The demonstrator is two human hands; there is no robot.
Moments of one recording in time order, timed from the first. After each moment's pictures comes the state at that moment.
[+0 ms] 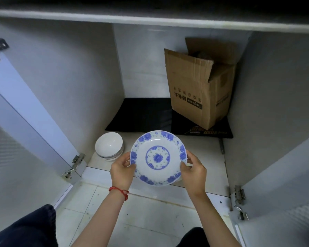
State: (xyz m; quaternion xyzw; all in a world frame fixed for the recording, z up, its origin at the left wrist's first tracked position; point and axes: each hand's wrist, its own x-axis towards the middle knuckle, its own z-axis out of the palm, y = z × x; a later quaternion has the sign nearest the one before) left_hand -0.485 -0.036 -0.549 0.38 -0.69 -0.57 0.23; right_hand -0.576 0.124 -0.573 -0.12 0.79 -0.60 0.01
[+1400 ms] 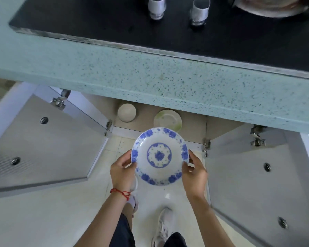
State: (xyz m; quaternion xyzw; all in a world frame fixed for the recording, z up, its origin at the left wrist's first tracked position) left_hand -0.347 0.028 -0.245 0.47 -0.61 -0.62 0.16; right_hand -0.428 0.191 -0.260 0.04 0.86 -0.49 0.15
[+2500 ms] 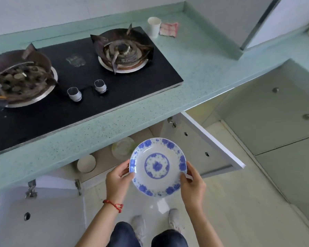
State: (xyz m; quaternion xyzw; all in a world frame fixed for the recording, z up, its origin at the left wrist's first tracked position) left_hand -0.363 0.027 -0.060 0.16 -0.74 -0.64 -0.09; right_hand -0.315 0.217 -0.061 0.34 0.76 -0.55 -0.08
